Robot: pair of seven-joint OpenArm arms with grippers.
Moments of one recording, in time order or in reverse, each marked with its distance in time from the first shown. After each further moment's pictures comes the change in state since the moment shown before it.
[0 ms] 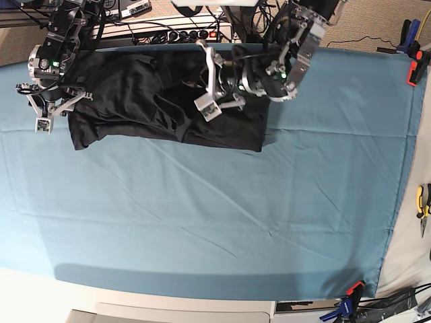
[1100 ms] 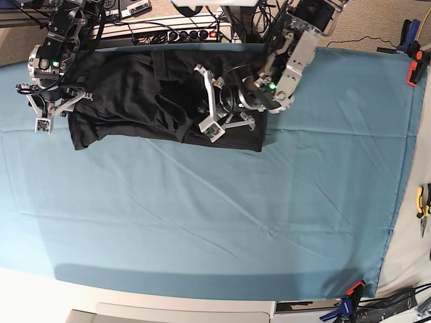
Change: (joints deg) left arm -4.9 2.2 0.0 -4.8 14.5 9.3 -5.9; right arm 0.0 0.0 0.0 0.0 0.0 0.0 0.1
